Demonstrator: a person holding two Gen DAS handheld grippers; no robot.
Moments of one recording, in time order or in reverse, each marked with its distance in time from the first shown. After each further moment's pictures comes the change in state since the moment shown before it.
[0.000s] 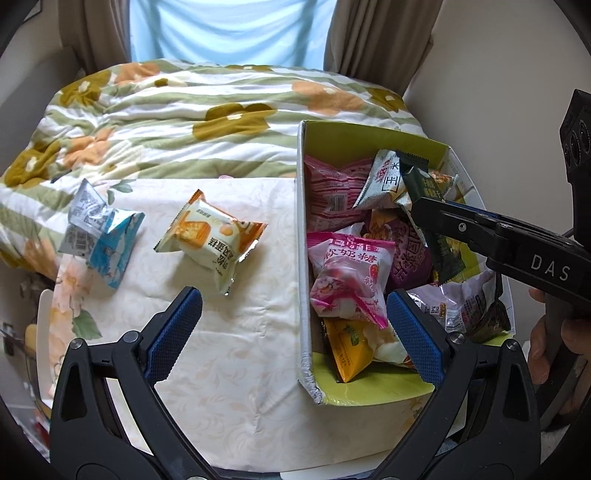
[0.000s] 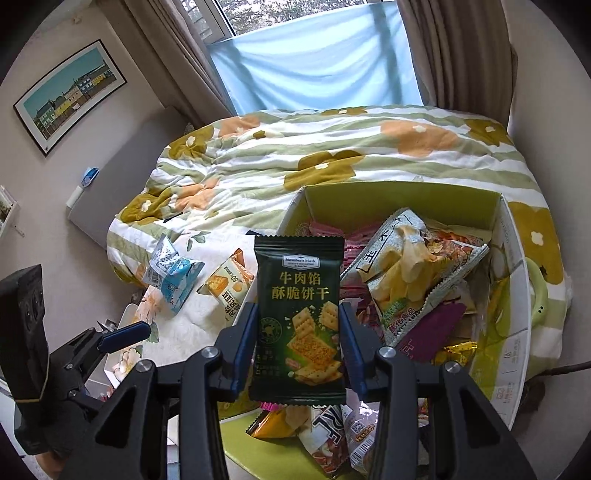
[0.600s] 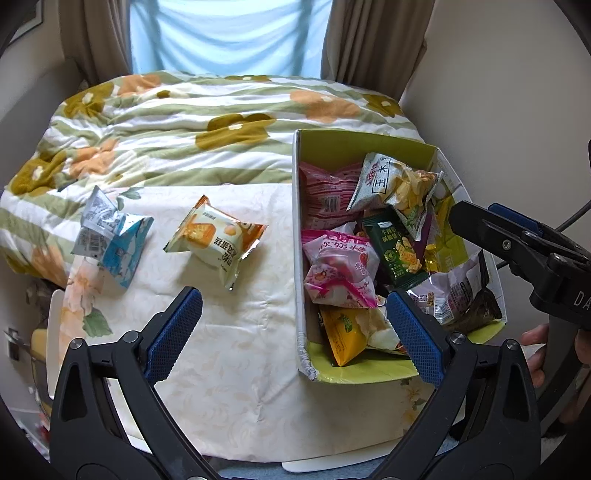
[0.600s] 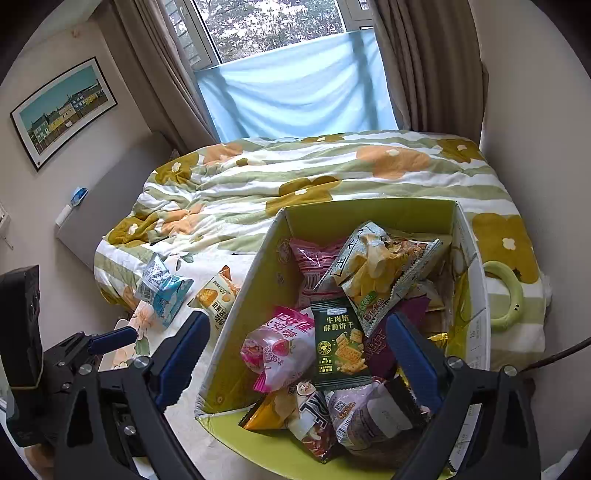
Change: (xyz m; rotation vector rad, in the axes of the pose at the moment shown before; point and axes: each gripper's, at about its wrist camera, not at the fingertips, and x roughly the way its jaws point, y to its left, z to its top) left arm -0.035 -0.010 -0.012 0.017 -0.046 0.009; right arm -0.049 0.001 -0.020 0.005 -0.133 -0.090
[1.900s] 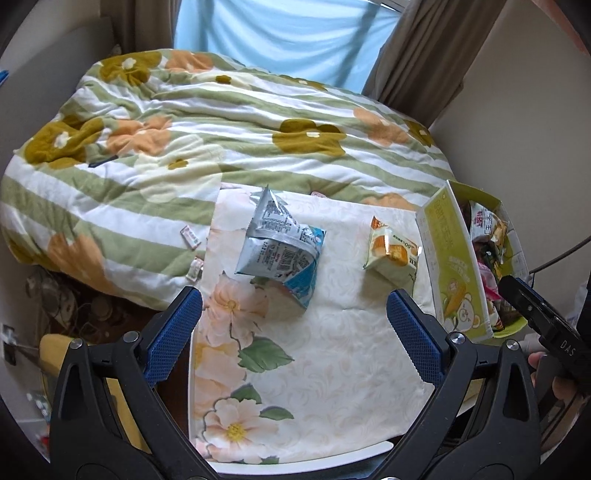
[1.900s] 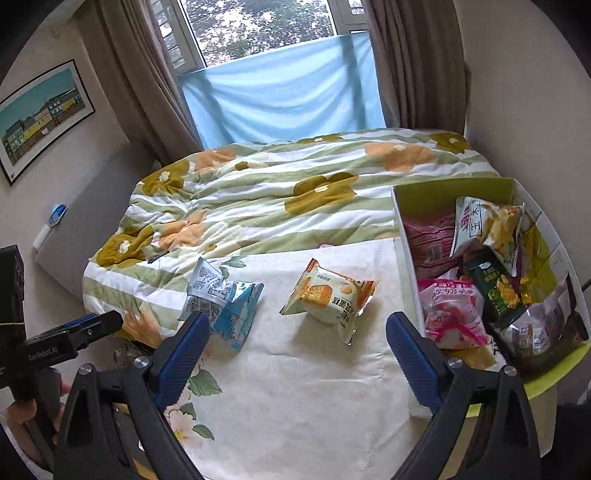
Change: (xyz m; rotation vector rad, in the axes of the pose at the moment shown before) left arm -0.018 0.335 0.023 -0.101 0.025 -0.101; right arm 0.069 0.211 -0.026 0.144 -0.045 -0.144
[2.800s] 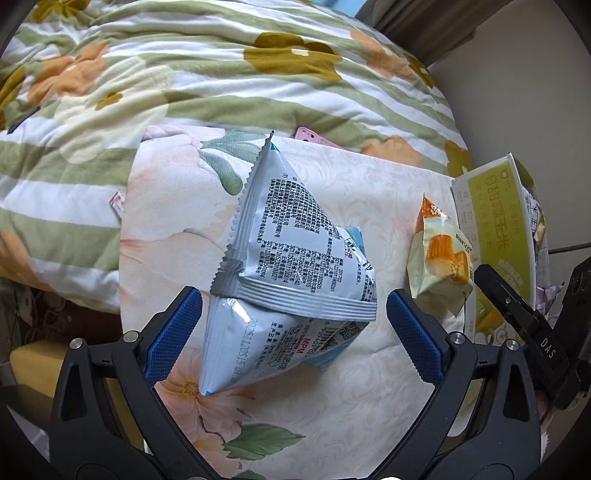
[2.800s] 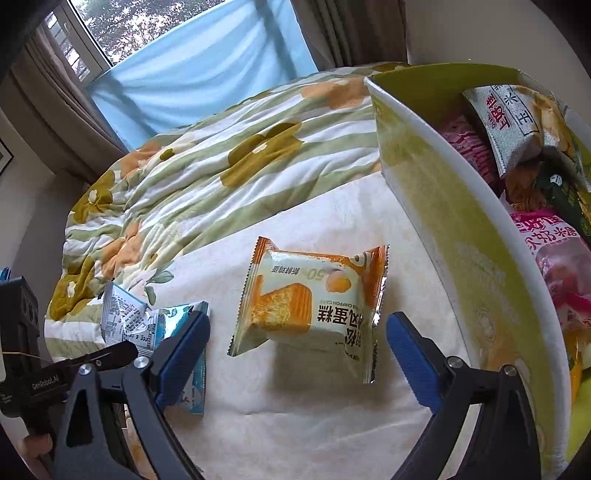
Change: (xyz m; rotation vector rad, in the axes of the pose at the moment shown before) left arm 0.203 0.020 0.045 -0.019 0.311 -0.138; right arm 0.156 -0.033 0.000 0.268 0.124 -0.137
